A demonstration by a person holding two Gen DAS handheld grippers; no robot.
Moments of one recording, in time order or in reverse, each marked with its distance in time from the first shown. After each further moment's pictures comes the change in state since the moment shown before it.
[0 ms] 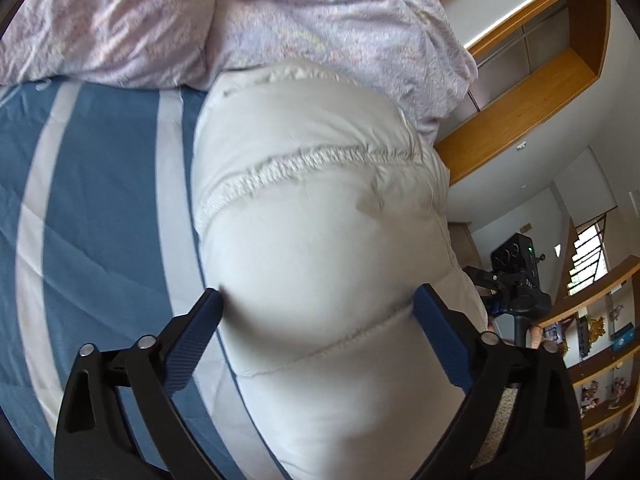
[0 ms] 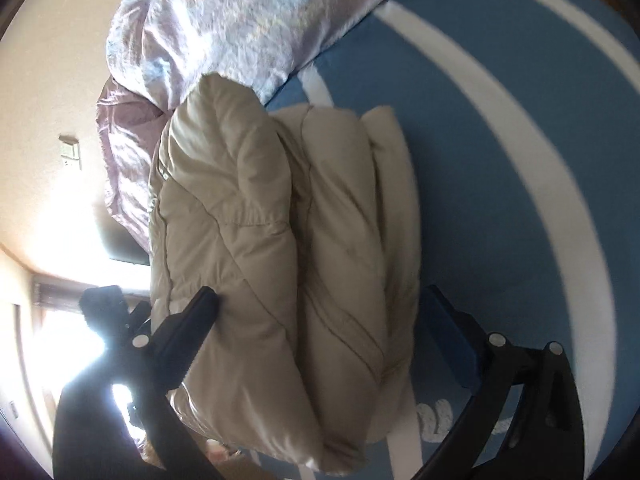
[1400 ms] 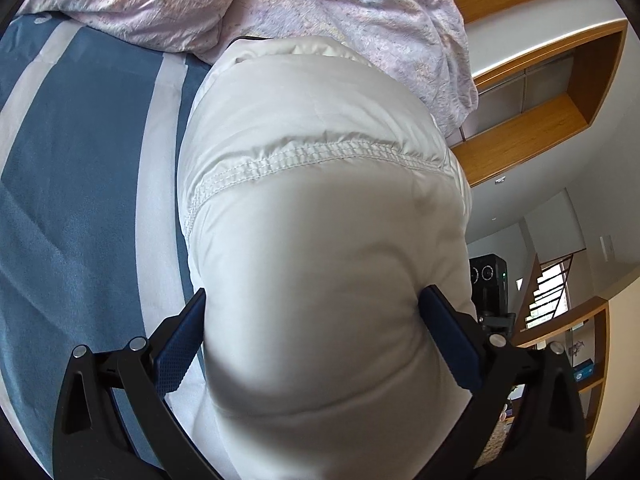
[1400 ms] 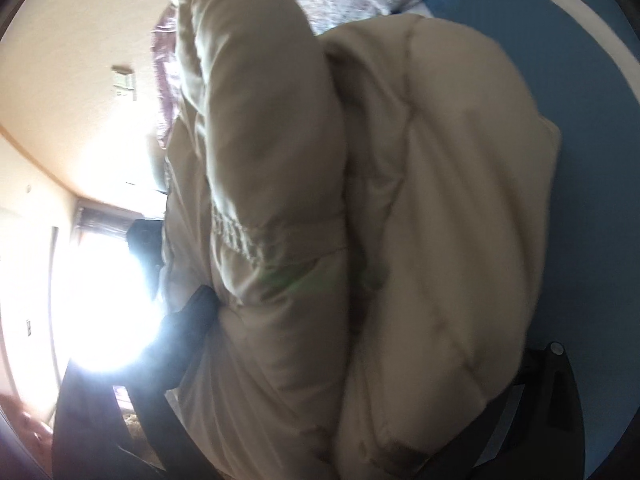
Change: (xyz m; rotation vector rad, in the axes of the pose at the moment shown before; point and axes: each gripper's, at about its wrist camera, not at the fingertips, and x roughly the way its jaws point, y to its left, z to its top) left arm 0.014 0.035 -0.011 -0.137 -0.043 -0.149; right arm 0.074 0.042 0.021 -0.202 0.134 0.215
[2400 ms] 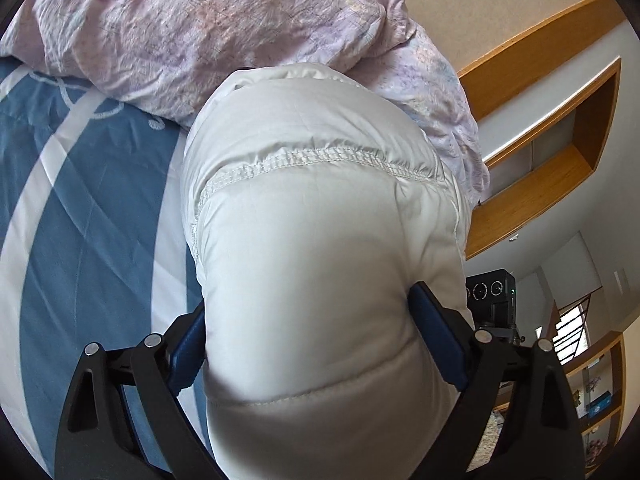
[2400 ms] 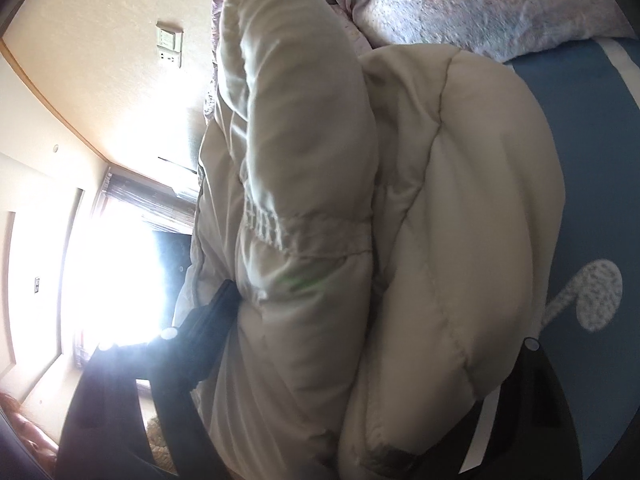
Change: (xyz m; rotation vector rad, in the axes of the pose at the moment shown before) left arm -0.124 0.053 0.039 -0.012 -0.238 0.102; right arm 0.122 0.077 0.075 -0.139 0.034 0.086
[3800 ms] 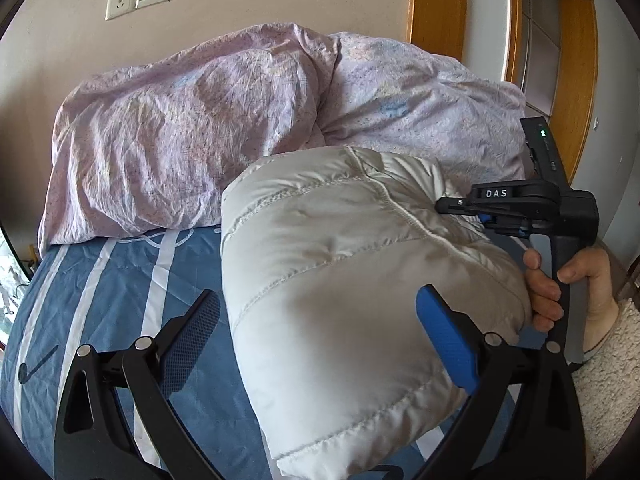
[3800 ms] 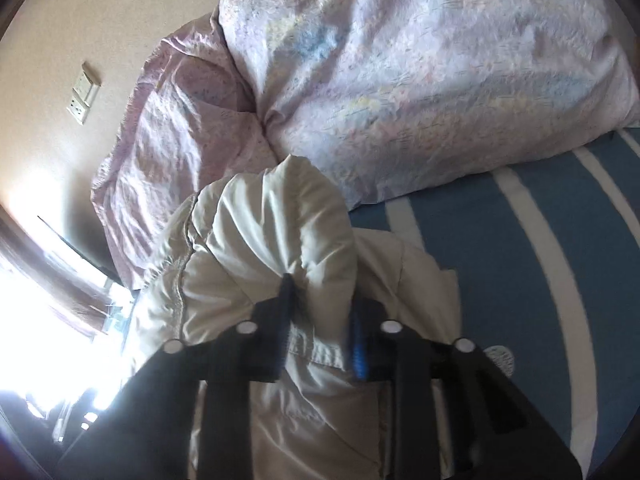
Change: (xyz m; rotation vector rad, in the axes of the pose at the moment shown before) left arm -0.033 -0.102 -0.065 0.531 -0.179 0.509; right arm -0.033 0.076 -0.035 -0.020 -0.384 -0.579
